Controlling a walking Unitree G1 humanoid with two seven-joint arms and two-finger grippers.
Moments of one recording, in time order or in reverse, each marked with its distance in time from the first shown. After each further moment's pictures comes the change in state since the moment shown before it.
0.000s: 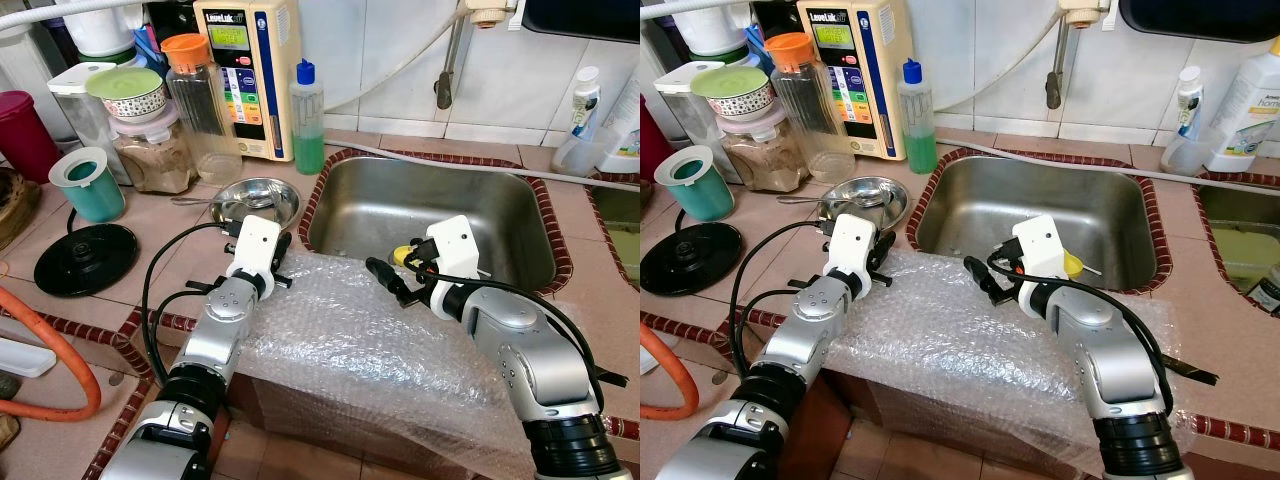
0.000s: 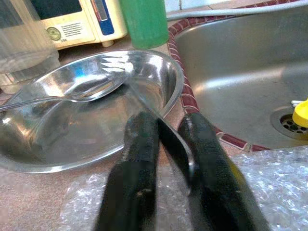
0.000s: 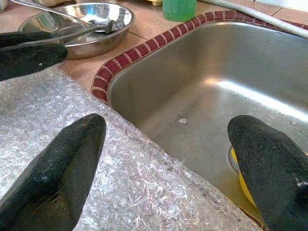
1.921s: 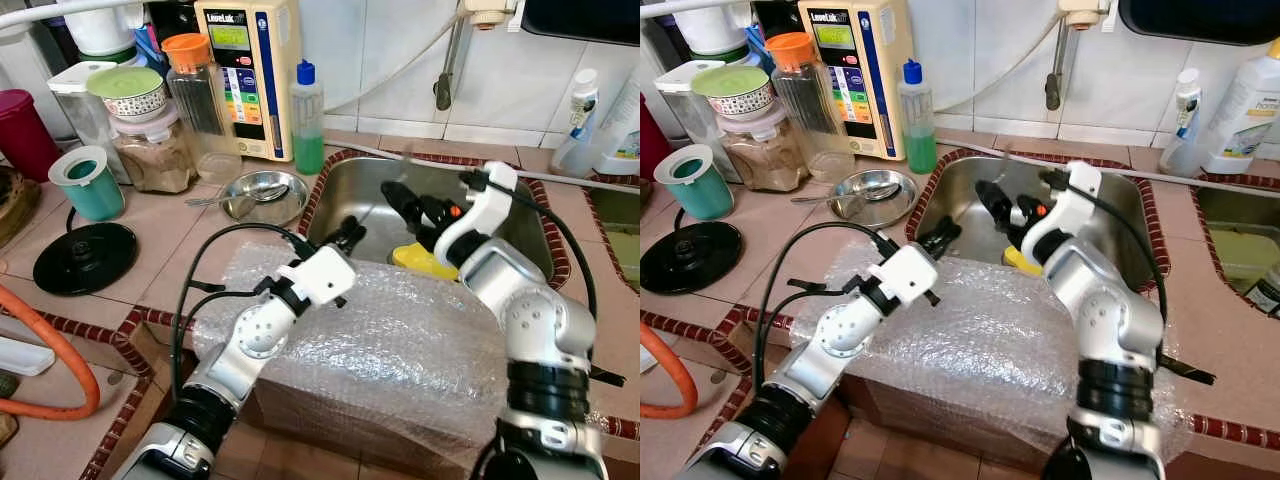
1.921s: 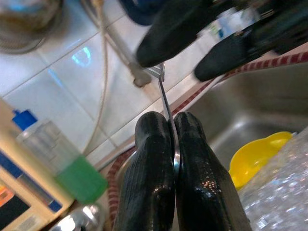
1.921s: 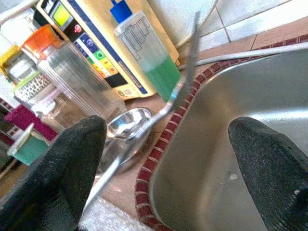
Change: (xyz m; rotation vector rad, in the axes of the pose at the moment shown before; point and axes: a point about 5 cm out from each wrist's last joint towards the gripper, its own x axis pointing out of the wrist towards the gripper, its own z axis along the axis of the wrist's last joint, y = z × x) left arm -0.029 -0.067 0.039 0.432 -0.524 -0.313; right arm 0.018 -0.015 0.055 0.581 -0.249 -0.032
